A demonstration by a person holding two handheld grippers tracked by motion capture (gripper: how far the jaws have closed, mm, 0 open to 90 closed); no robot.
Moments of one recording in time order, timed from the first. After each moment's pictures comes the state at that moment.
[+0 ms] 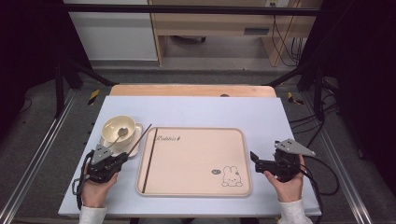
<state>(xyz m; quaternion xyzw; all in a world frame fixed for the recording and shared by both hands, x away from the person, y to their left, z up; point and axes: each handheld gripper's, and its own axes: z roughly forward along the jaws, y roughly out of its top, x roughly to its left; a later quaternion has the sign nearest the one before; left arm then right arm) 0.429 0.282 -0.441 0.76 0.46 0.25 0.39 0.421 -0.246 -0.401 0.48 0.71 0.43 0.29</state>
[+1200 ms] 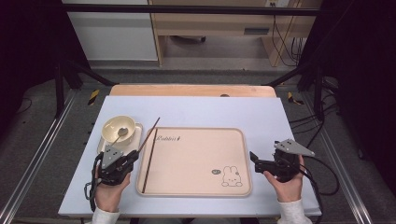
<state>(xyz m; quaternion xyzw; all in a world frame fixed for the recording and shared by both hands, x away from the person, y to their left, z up) 0.411 0.237 -0.419 0.72 0.47 0.28 0.43 0.421 -0.245 -0.401 0.48 0.71 0.43 0.29</state>
